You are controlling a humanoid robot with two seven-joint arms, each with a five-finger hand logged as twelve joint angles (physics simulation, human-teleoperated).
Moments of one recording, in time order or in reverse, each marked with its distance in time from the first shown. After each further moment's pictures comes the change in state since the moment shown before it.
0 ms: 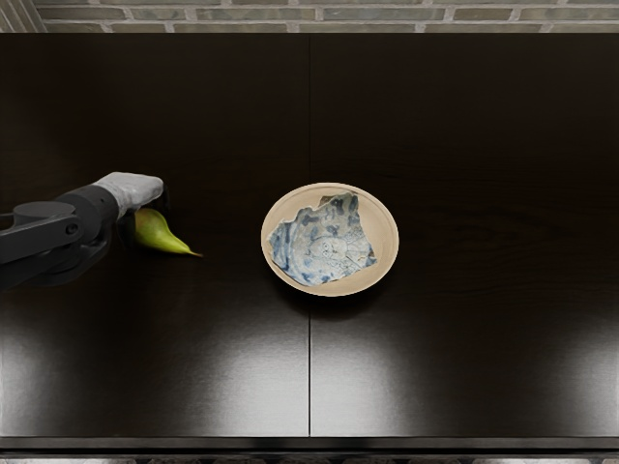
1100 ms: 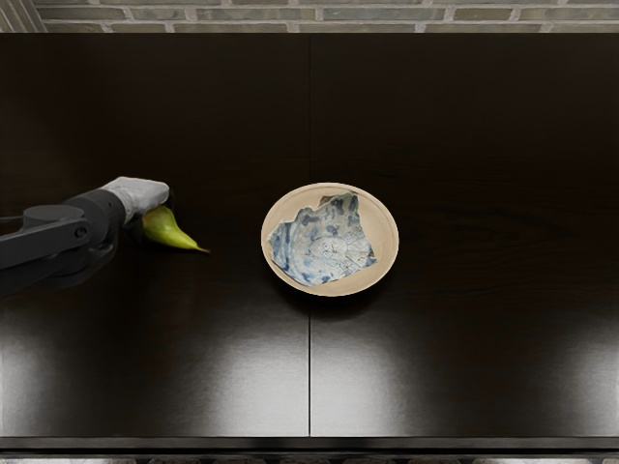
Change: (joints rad) left arm 0.000 -0.025 0.012 0.013 -0.003 -0.004 0.000; right arm 0.000 0.000 0.000 0.000 0.001 0.000 0.000
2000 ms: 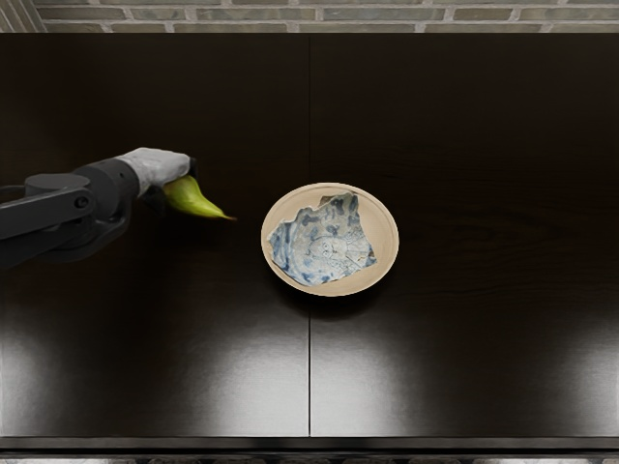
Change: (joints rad) left arm -0.114 0.004 -0.003 -0.070 -0.060 -0.022 0.000; right arm 0.000 0.000 0.001 -0.001 0.001 0.000 0.000
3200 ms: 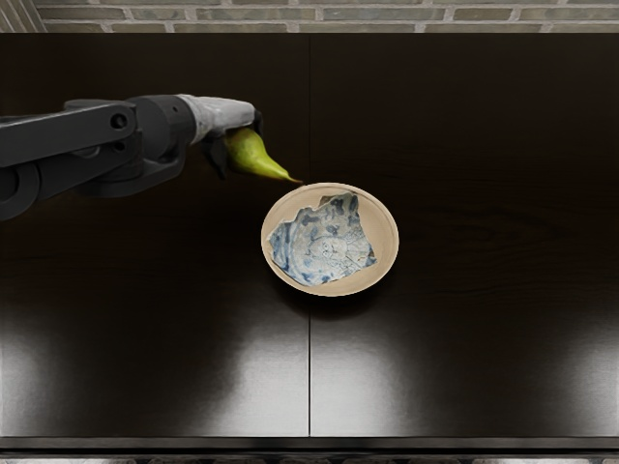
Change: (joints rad) left arm -0.239 -0.135 0.001 0.029 -0.224 -0.059 0.001; right arm 0.000 0.000 -0.001 0.001 0.000 0.000 -0.004
